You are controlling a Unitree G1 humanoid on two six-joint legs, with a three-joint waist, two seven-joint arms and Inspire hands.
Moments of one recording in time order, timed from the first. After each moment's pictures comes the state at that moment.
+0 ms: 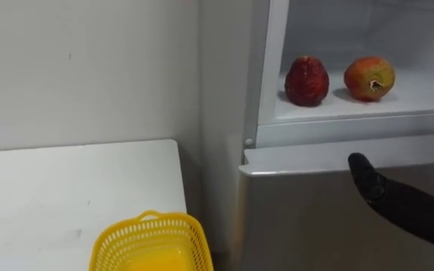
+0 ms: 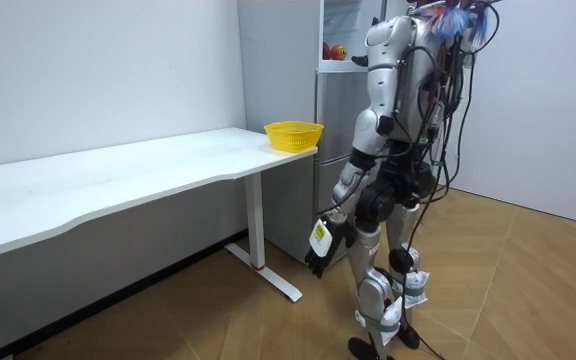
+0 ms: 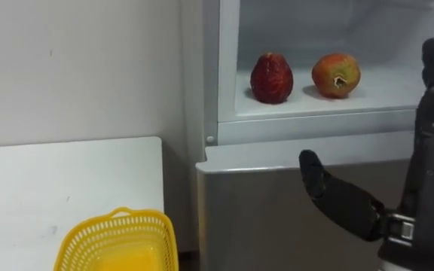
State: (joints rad) left arm 0.20 0.27 -0.08 1.16 0.13 -0.06 -0.01; right arm 0.02 -0.31 -0.01 -0.40 -0.34 -0.24 -0.66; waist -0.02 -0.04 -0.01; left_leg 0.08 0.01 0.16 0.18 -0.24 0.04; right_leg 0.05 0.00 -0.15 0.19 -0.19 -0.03
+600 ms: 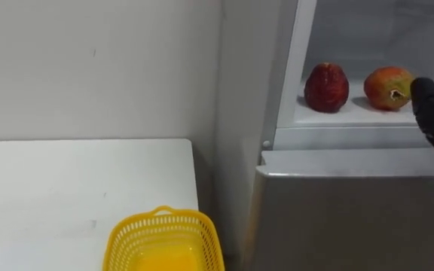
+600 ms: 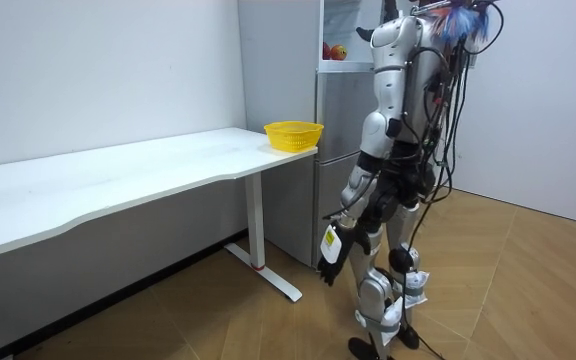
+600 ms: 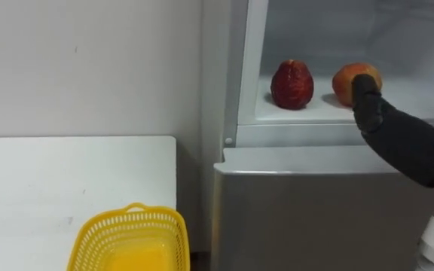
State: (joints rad) left arm 0.20 0.26 -0.08 1.16 0.32 -0.02 -0.04; right arm -0.15 -0.38 -0.14 -0.39 -0.34 -0.27 -0.71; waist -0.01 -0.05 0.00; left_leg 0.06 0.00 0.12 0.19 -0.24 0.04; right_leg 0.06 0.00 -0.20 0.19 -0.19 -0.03
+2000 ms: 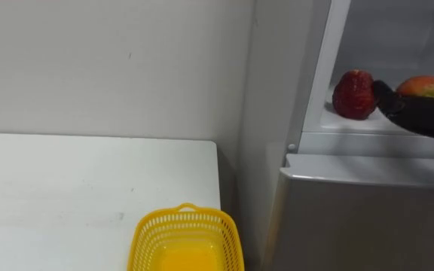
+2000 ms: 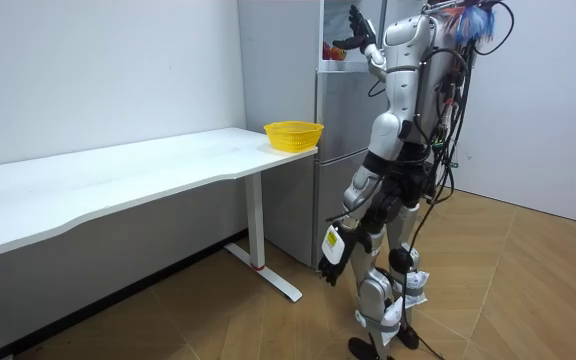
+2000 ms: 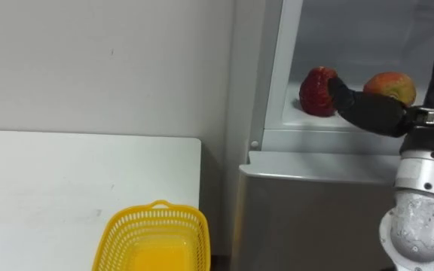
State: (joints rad) left arm 0.17 0.27 -0.03 1.11 0.37 0.02 -0.12; right arm -0.43 -0.43 -0.14 0.02 -0.11 -0.17 -0.44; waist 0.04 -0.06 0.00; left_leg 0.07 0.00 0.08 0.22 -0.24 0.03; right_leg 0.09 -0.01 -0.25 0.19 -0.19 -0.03
